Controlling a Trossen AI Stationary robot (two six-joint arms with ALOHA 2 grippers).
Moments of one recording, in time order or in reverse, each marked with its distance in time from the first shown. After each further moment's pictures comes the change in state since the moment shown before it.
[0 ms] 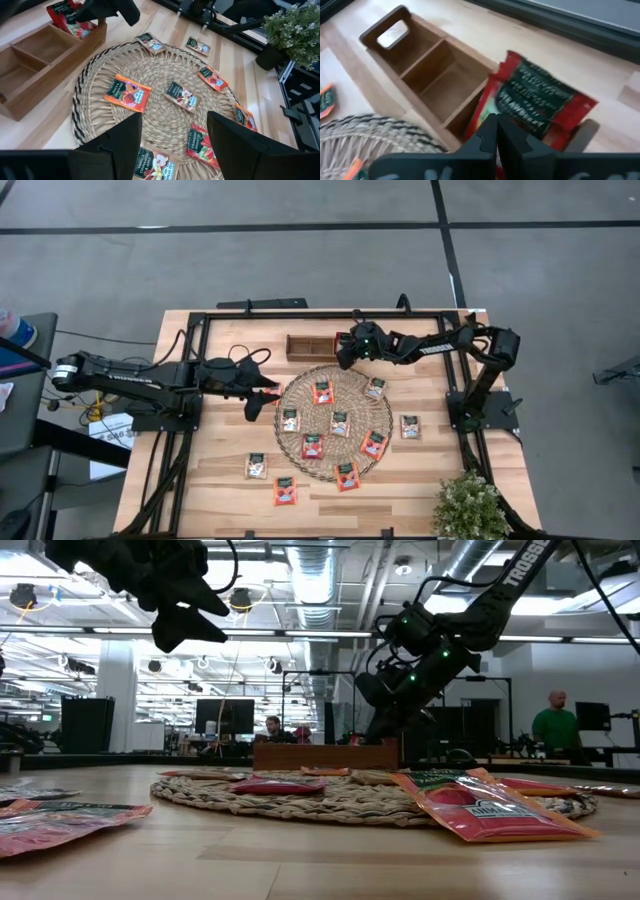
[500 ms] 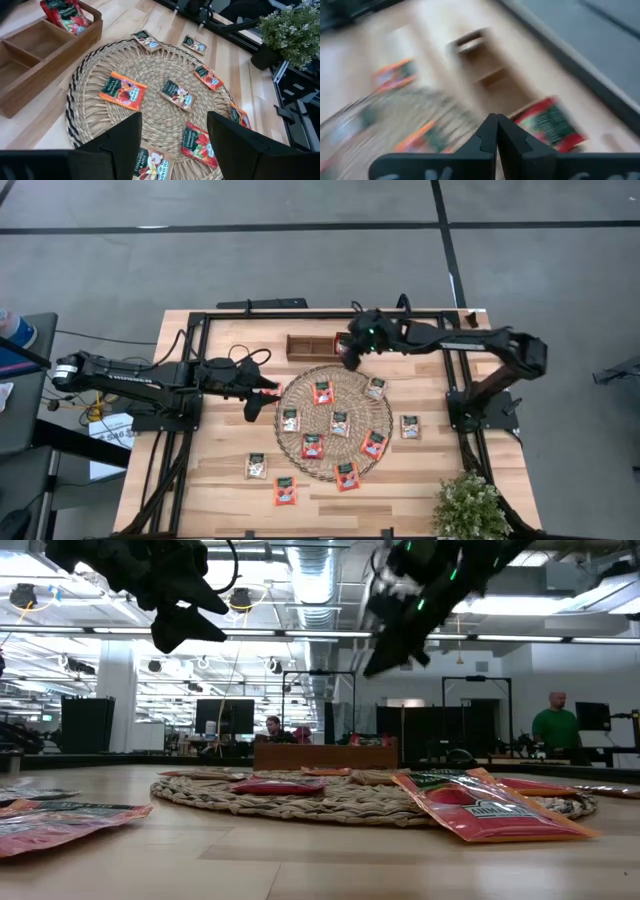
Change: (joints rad) left arm 0.000 0.000 0.000 0.000 0.019 -0.021; right arm 0.095 -0.241 0.236 -0.506 -0.075 -0.248
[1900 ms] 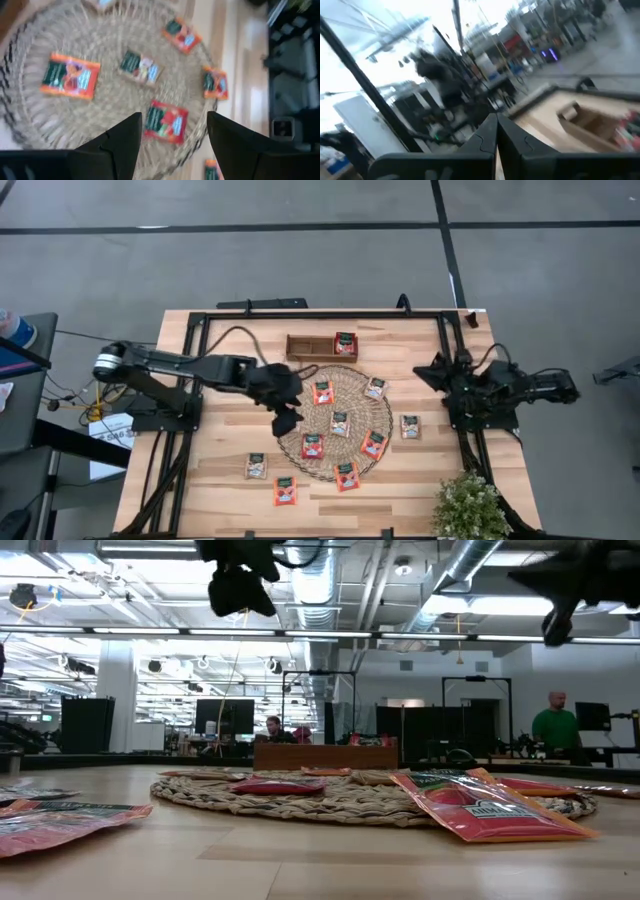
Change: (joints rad) left arm -0.087 0.533 0.640 -0.483 0.137 0.051; right arm 0.451 -1.456 -0.886 0.336 0.240 0.357
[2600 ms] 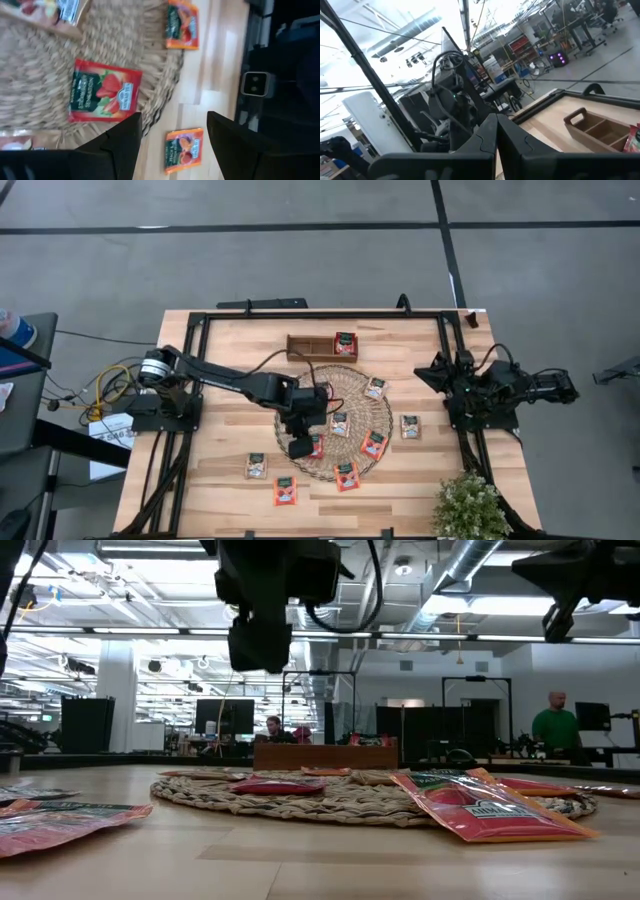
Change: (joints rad) left arm -0.030 0.351 0.133 -0.026 0.352 -0.024; right arm 0.005 -0.020 0.001 0.005 -0.031 -0.035
